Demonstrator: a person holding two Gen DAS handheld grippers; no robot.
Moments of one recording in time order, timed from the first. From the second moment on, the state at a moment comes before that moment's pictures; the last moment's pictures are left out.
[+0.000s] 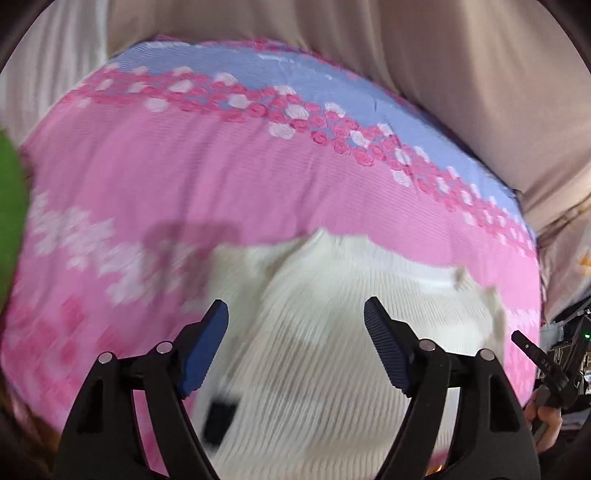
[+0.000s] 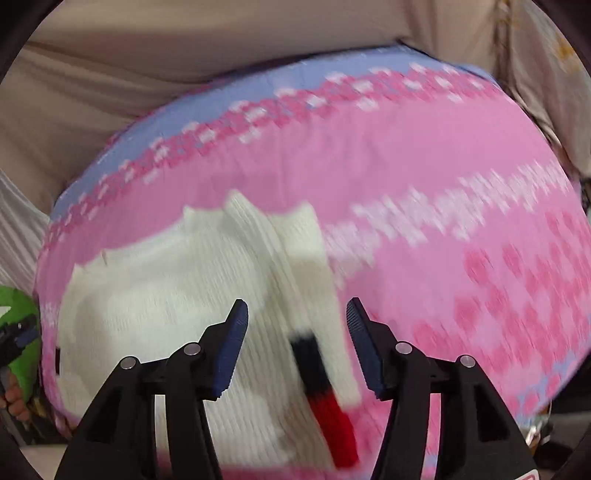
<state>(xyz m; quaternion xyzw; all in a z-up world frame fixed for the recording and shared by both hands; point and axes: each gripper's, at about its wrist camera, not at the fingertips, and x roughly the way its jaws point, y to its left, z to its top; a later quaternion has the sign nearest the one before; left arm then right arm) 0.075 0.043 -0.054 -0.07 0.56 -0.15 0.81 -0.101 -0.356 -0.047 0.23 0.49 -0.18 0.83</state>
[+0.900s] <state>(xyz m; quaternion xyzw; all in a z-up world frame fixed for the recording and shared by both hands) 0.088 0.037 -0.069 0.01 0.56 -0.10 0.82 -0.039 -0.371 -0.071 0.24 0.48 -0.19 0.82</state>
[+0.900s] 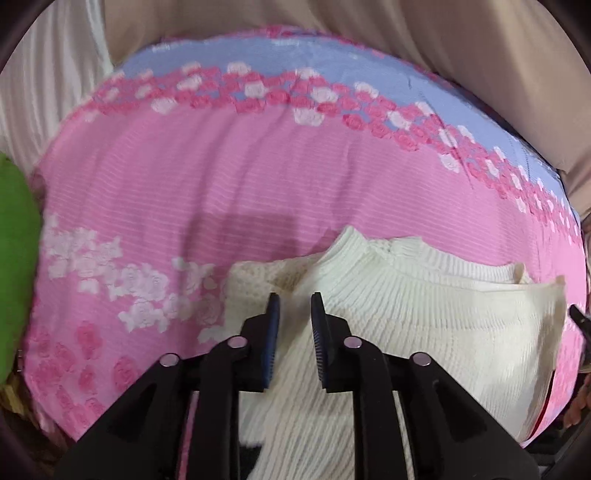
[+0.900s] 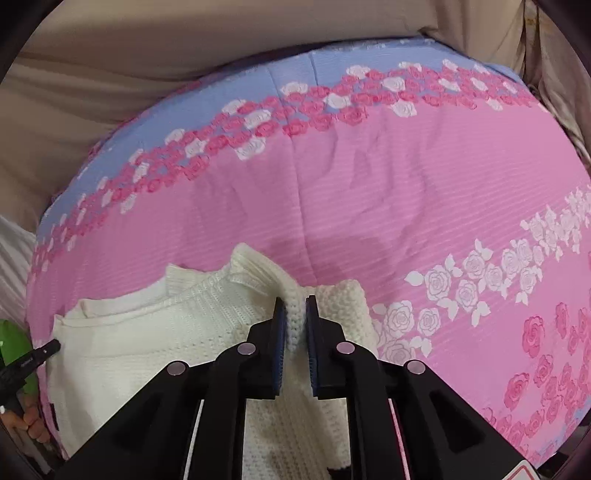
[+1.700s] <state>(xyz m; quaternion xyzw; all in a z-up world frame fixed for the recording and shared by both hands) 0.034 -0.014 -0.101 0.07 0.59 -0.15 0.79 -0.031 -0.223 -0.089 0.18 0.55 -0.03 0.81</state>
